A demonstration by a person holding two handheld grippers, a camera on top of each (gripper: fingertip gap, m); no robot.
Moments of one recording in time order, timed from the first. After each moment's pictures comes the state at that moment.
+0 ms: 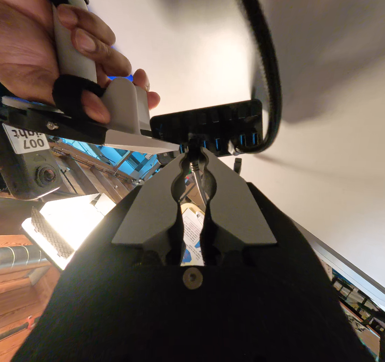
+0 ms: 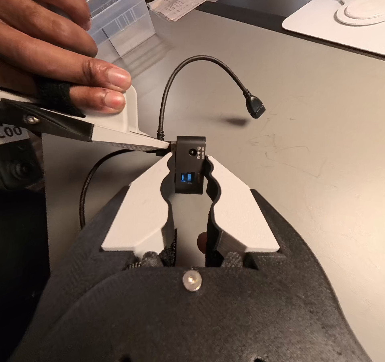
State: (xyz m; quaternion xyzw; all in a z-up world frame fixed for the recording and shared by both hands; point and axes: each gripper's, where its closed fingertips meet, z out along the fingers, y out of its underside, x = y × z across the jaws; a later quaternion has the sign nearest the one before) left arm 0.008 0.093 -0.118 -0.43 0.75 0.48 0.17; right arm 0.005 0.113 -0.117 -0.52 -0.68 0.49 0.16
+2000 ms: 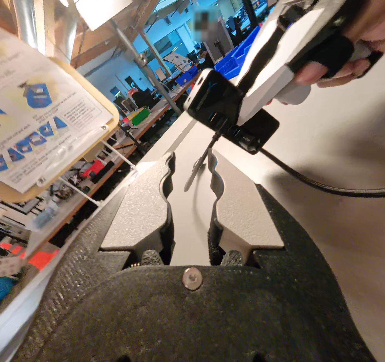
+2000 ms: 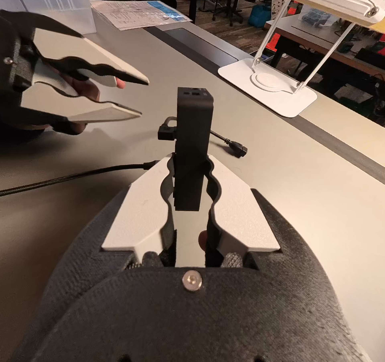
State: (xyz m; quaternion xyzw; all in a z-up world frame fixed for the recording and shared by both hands) left arm -0.050 0.089 -0.093 -0.71 0.16 0.25 0.64; right arm -0.016 0.143 -0.111 -0.48 -0.68 0.40 0.37
